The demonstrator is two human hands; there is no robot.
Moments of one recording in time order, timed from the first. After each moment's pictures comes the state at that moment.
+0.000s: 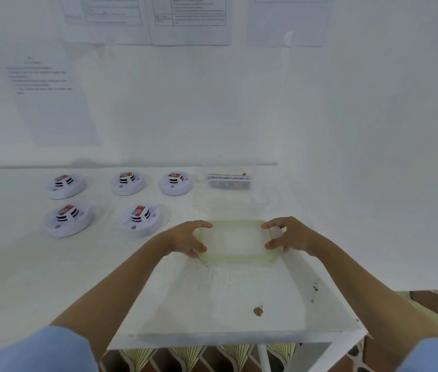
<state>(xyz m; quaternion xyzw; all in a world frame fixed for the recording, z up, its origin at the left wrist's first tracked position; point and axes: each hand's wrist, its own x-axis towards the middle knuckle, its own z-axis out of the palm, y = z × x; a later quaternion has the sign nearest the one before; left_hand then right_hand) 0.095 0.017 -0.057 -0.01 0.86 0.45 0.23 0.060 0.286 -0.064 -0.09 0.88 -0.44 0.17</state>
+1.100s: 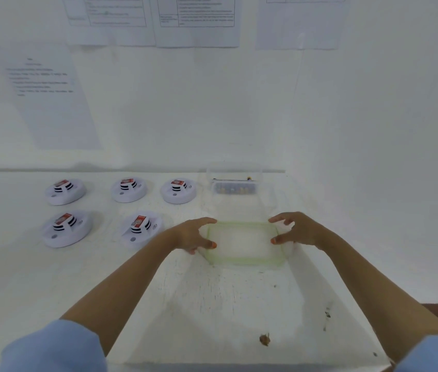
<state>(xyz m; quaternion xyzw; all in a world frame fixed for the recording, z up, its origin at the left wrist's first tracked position) 0.051 0.014 -0.052 0.01 0.89 0.39 0.22 0.008 0.292 -0.056 -0.10 0.91 -0.37 0.14</state>
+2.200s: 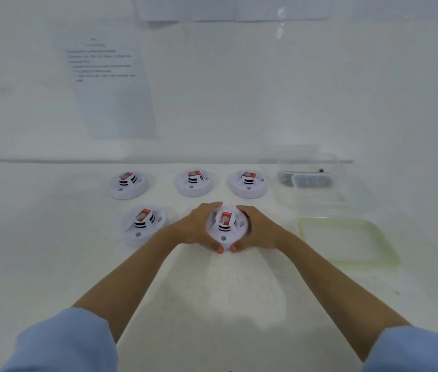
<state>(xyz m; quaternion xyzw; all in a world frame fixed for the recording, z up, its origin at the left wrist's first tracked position) 0.051 -0.167 -0.074 0.09 0.92 0.36 0.14 0.032 0.017 -0.077 -0.24 0.87 -0.39 0.16</state>
